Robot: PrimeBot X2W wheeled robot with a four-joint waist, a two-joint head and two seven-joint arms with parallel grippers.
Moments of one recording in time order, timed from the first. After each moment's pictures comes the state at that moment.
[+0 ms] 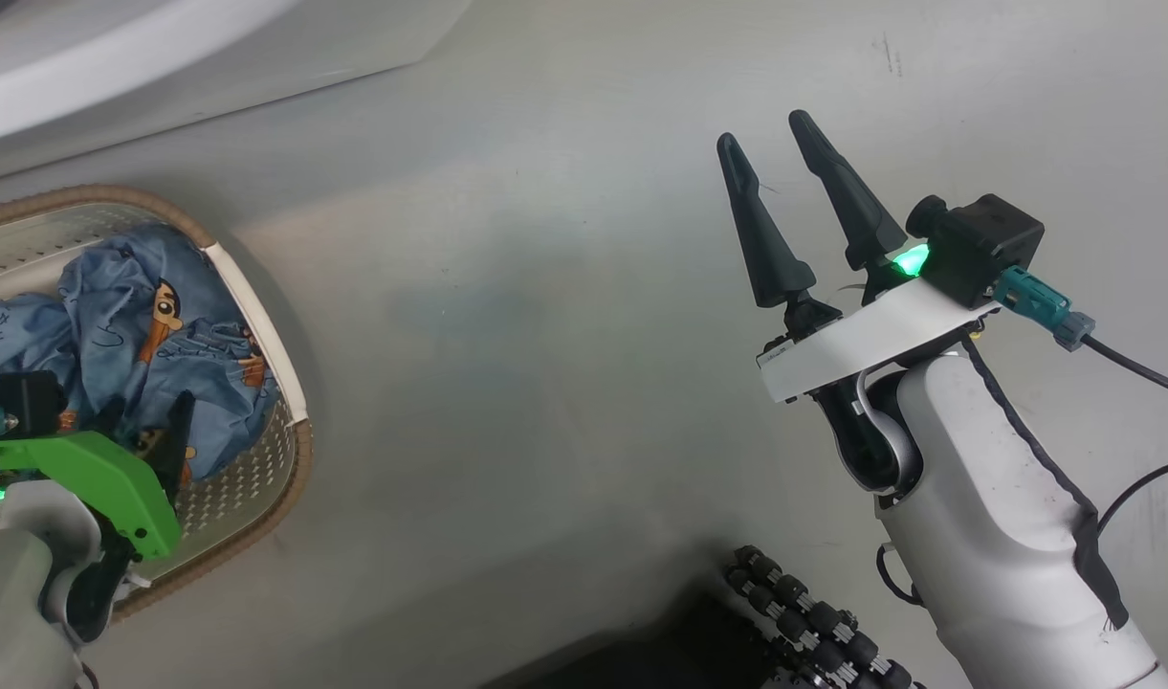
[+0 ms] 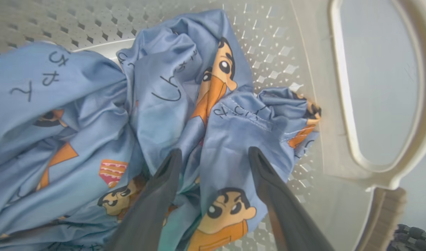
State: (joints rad) left arm -0.57 0.48 -0.66 0.60 -0.84 -0.12 0.06; right arm -0.54 -0.05 0.38 0.27 0.45 0.12 -0.25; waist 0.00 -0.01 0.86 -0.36
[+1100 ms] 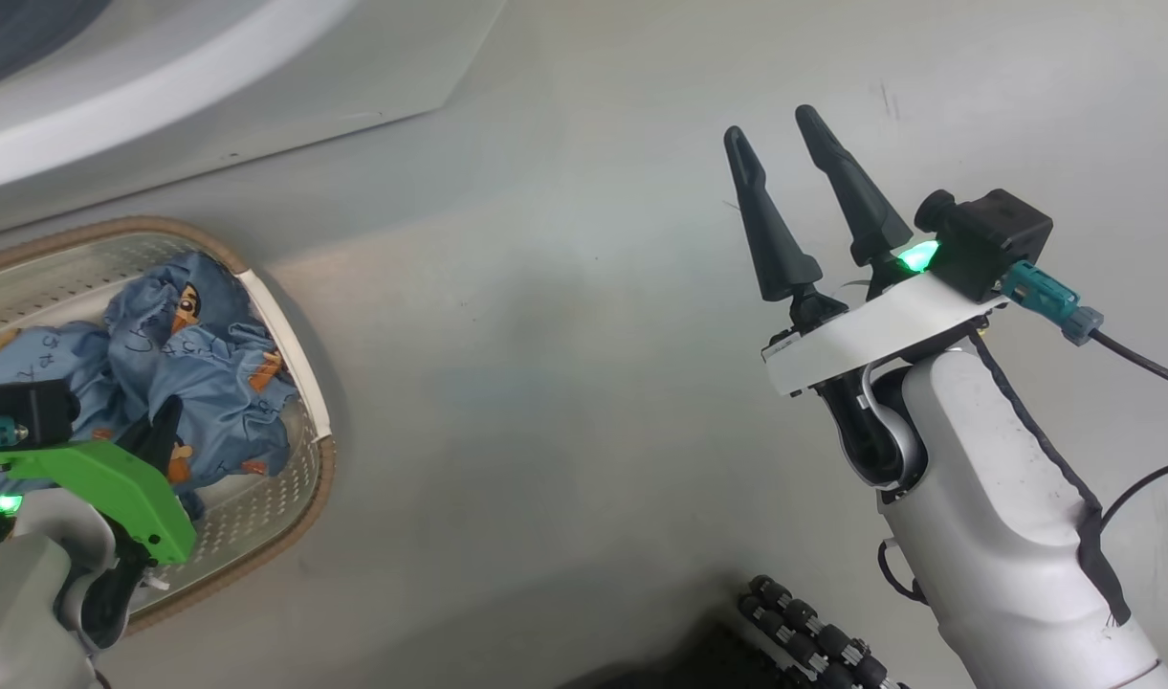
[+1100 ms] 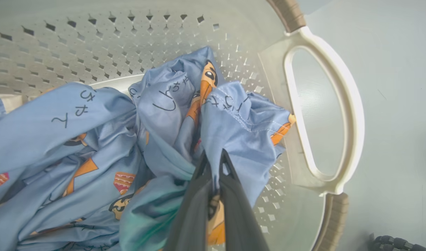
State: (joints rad) left arm -0.60 0.50 -0.81 0.62 -0.98 -0.12 -0.02; right arm -0.54 -0.05 0.38 0.27 0.46 0.12 -0.25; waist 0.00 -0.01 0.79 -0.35
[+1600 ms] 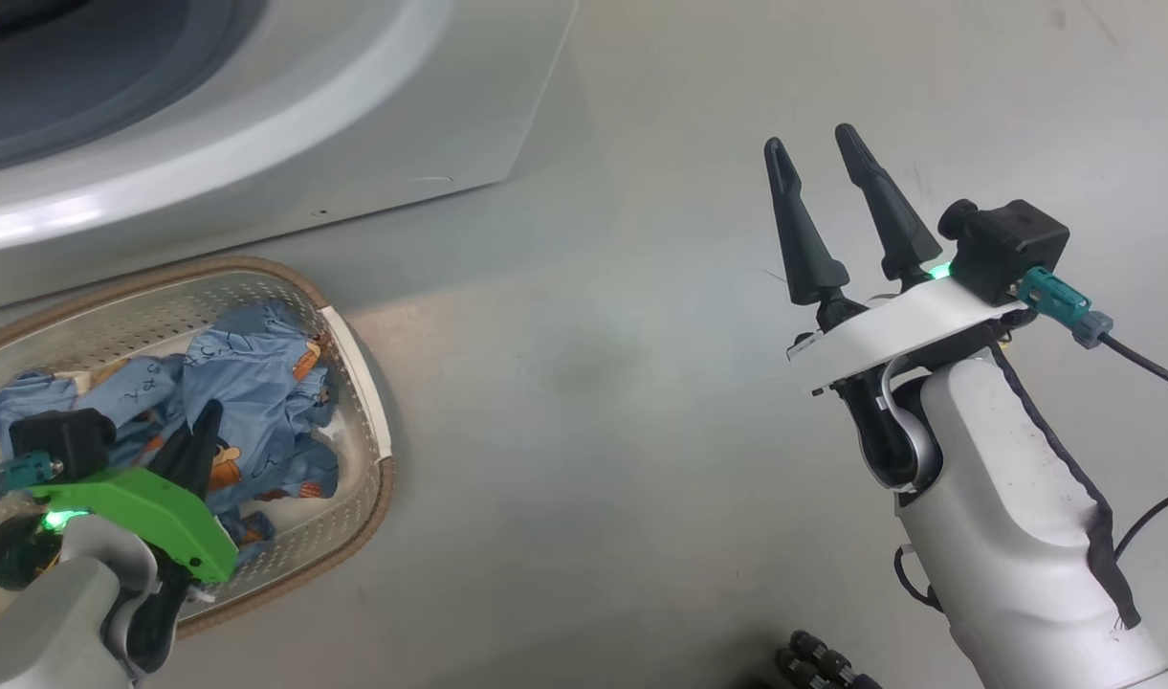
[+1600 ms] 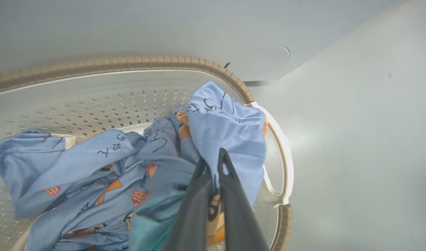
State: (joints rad) left arm -0.58 0.47 -0.87 0.59 -1.04 -0.12 -0.16; right arm -0.54 -0.05 0.32 0.33 0.44 0.12 -0.25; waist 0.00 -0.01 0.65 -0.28
